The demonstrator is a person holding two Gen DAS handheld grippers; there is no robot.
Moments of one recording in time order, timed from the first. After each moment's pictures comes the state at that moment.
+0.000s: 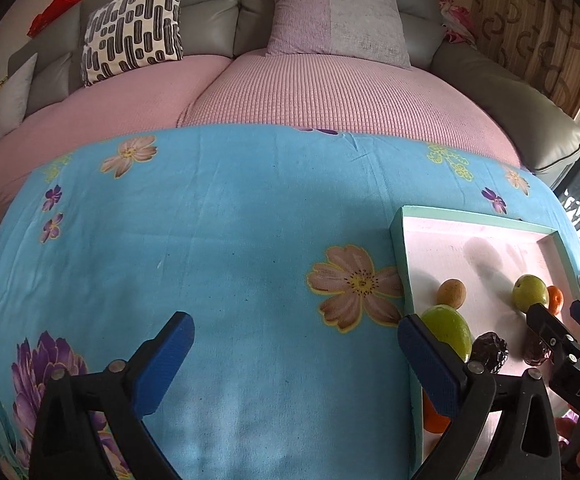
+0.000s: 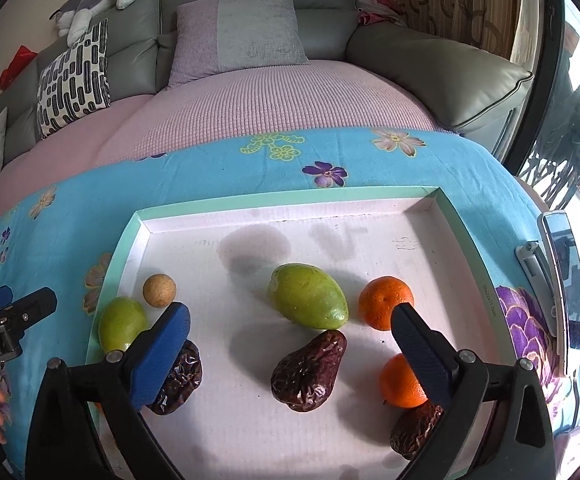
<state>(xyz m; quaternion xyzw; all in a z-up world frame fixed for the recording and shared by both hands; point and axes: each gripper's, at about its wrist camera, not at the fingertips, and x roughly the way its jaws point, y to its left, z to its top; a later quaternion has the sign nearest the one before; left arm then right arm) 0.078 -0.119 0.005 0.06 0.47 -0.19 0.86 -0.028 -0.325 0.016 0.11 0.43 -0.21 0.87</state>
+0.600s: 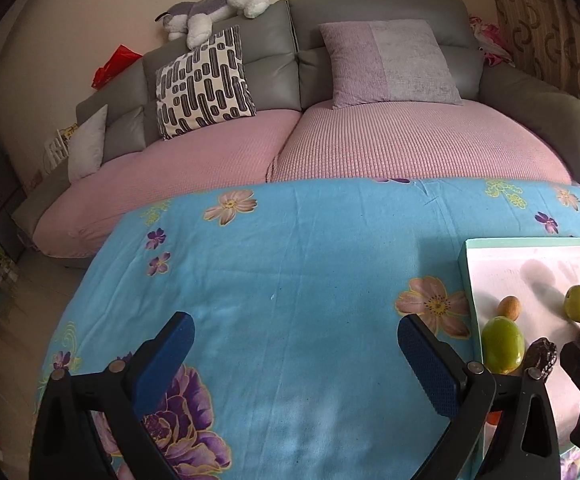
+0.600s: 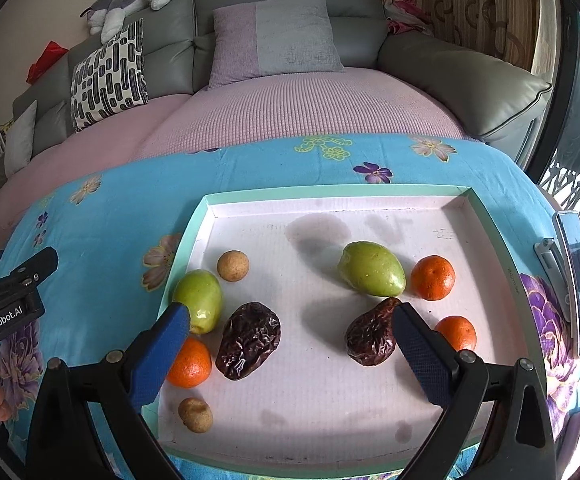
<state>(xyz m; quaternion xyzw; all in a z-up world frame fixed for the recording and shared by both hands) 0.046 -0.087 0.038 0.13 0.37 -0.07 0.92 -0.043 -0.275 0.030 0.11 0.42 -0.16 0.89</state>
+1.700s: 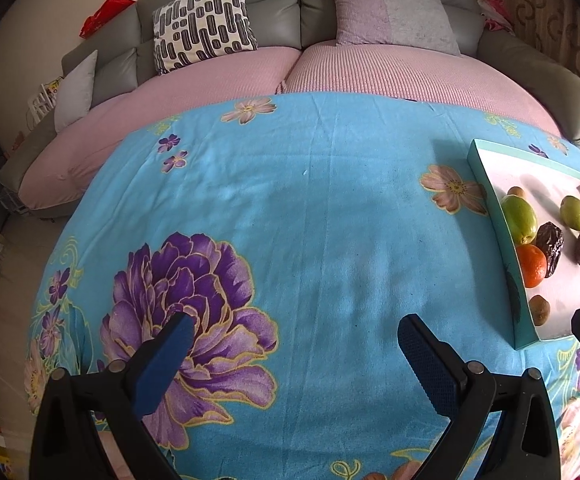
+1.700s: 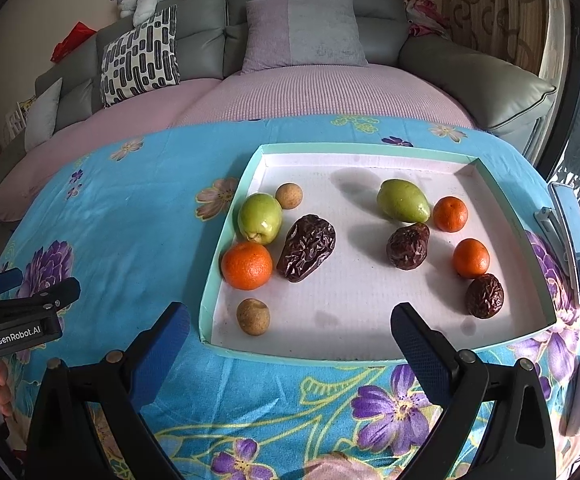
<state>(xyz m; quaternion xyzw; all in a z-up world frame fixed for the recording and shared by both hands) -0.002 -0.018 0.002 0.11 0.47 -0.09 0.87 -0.096 -0.216 0.025 0.09 0.43 -0.13 0.89</state>
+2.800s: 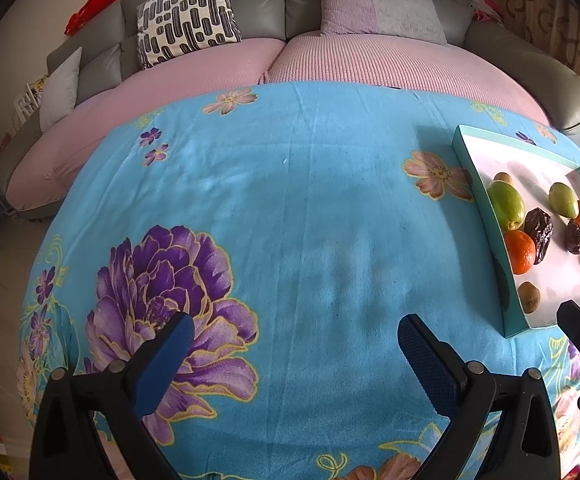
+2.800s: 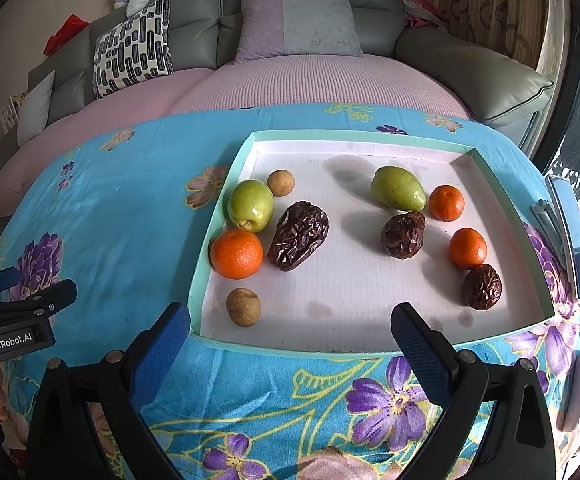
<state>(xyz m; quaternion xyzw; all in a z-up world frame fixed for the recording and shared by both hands) -0.004 -0.021 -0.002 0.12 0.48 -0.11 0.86 -0.095 -0.217 0.018 0.09 0.45 -0.14 0.88</state>
